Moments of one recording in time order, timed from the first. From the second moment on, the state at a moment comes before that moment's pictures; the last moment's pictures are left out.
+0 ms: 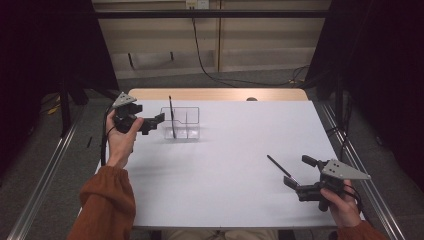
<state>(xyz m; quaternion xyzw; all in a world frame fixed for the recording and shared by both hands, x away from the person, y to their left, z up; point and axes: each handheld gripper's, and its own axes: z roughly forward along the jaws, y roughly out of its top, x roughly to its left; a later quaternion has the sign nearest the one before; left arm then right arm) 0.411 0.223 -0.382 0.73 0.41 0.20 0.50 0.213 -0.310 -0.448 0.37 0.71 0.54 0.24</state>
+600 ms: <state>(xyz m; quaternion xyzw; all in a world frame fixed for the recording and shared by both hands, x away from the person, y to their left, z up) 0.373 0.231 -0.385 0.73 0.38 0.23 0.52 0.213 -0.310 -0.448 0.37 0.71 0.54 0.24</state>
